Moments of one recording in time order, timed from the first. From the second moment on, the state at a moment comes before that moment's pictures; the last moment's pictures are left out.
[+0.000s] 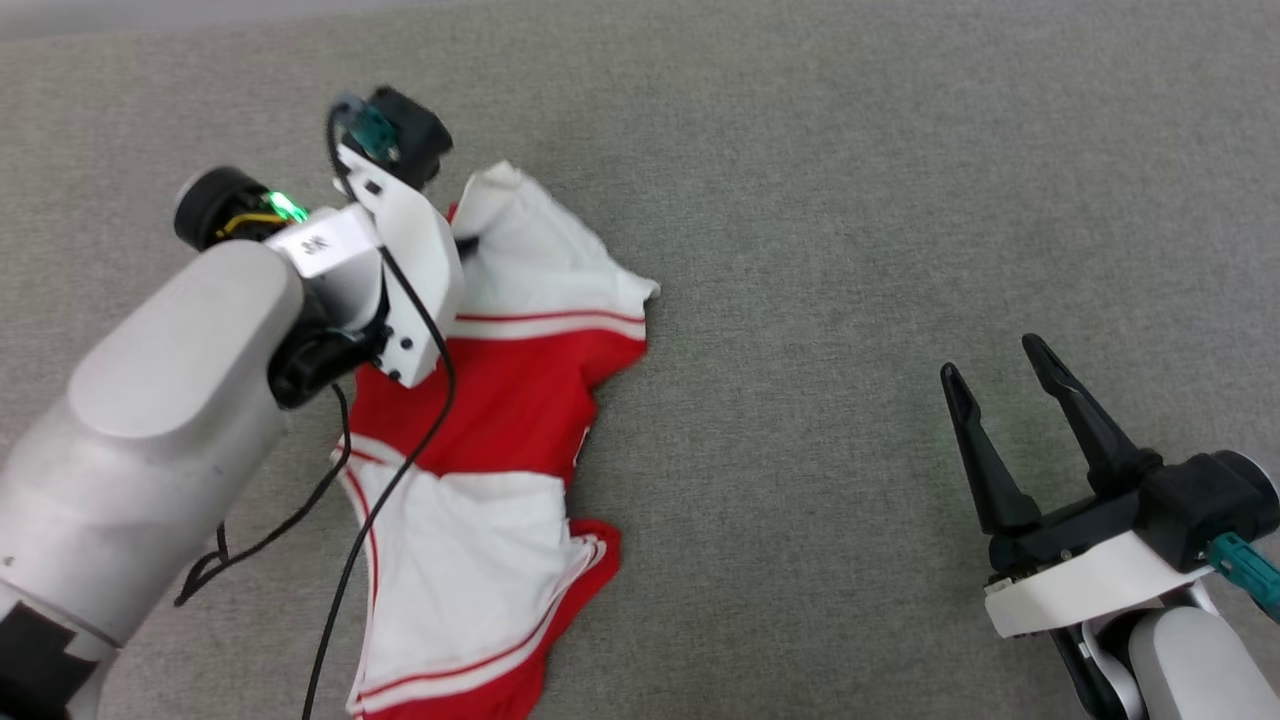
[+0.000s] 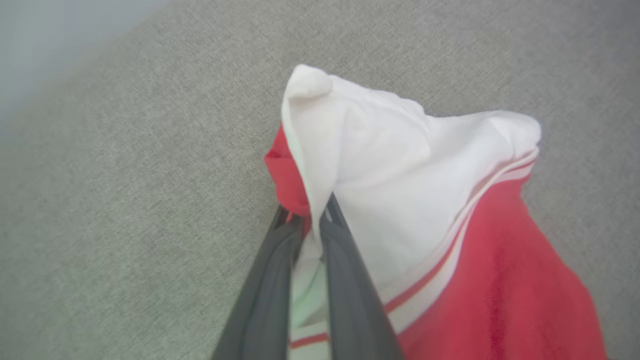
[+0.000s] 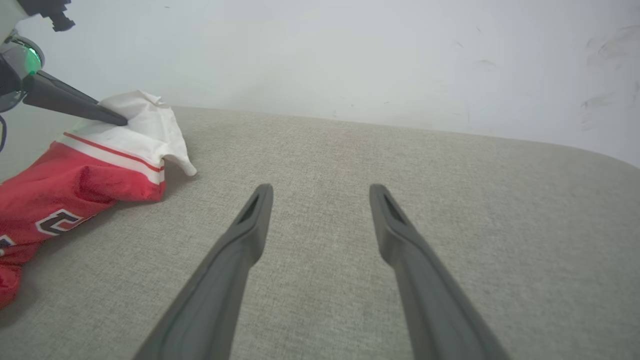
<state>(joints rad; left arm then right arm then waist) -1.05 0.54 -0.94 0.52 -0.84 -0.13 0.47 -0.18 -0.24 0.18 0.06 0.22 0.13 -0.26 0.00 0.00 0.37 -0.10</state>
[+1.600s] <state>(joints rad) -0.78 0.76 -0.98 0.26 -1.03 -0.11 0.53 -0.02 -0.22 0.14 0.03 0.20 0.13 -0.23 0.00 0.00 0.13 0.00</state>
